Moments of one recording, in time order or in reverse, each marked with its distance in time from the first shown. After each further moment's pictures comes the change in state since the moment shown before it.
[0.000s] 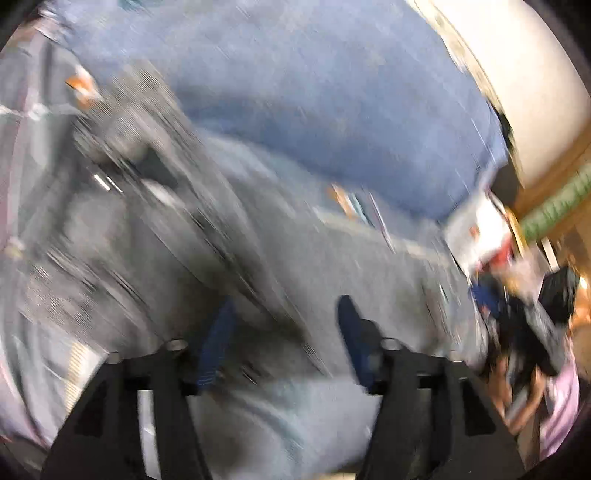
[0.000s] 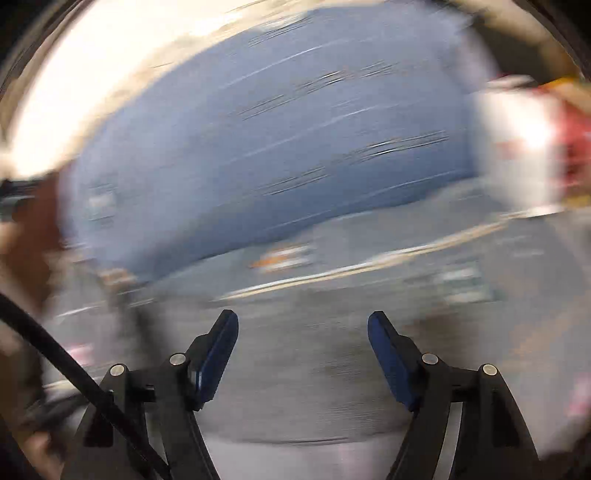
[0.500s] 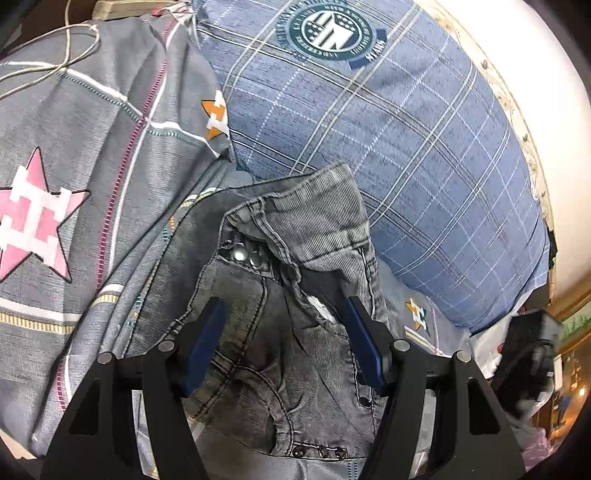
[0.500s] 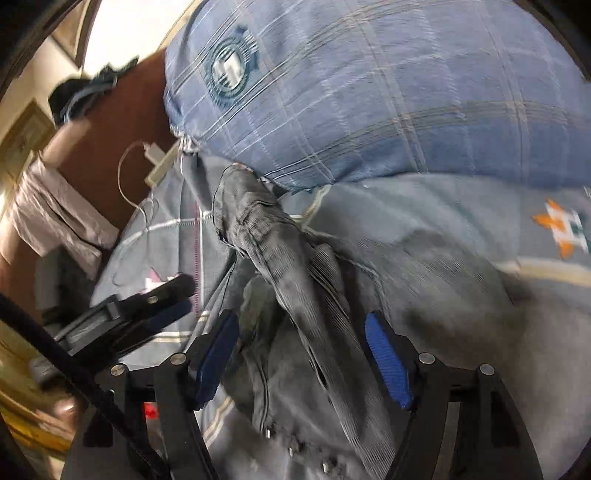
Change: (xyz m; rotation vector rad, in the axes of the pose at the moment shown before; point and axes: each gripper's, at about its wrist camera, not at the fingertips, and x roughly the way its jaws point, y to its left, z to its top) left arm -0.009 0.106 0.046 -0.307 -0.166 0.089; right arm 0.196 0.174 -0.020 -0.251 0.292 0.170
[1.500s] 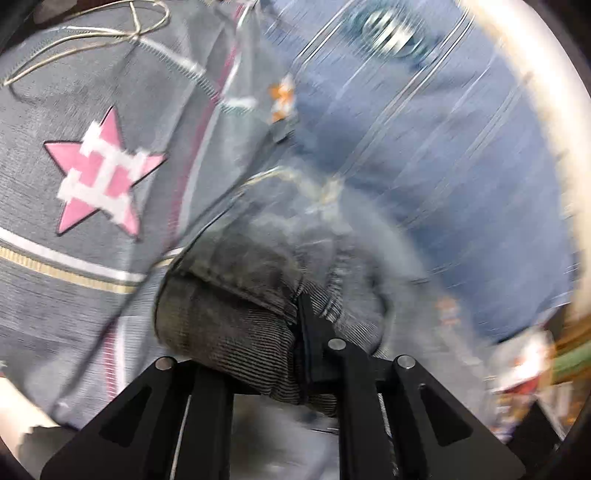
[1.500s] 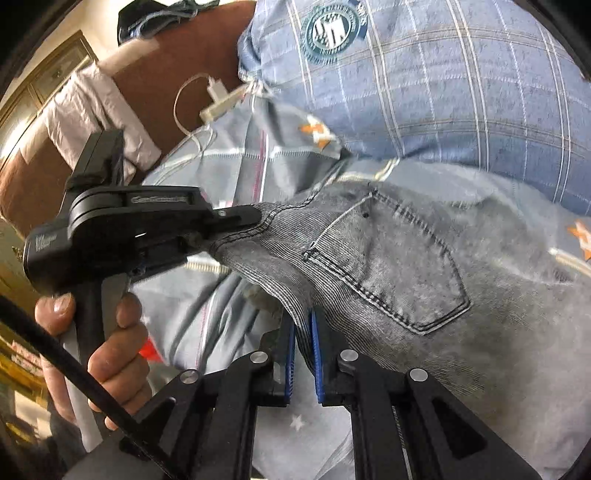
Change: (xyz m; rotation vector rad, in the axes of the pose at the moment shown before) left arm -0.006 0.035 -0.017 -0.070 0.083 0.233; right arm -0.005 0.078 -0.085 -0.200 0.084 0.032
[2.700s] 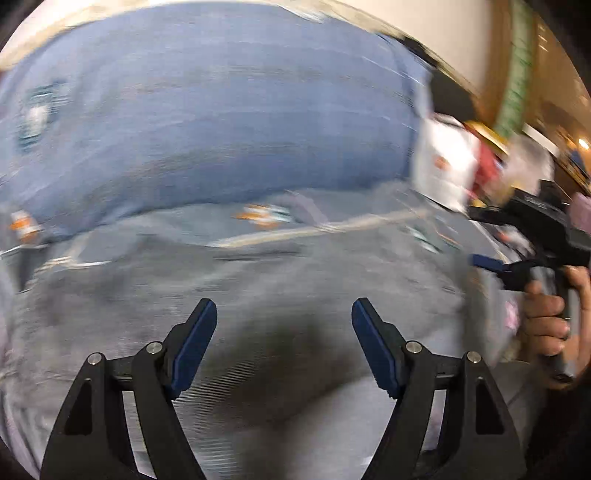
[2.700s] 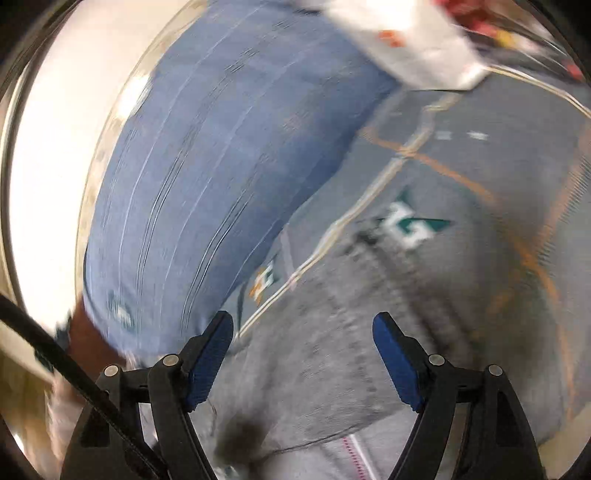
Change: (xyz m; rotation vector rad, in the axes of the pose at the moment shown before) left arm -0.034 -0.256 -0.190 0.878 -0.121 -0.328; right arm -0.271 -0.346 -0.178 1.085 -0.571 -0.179
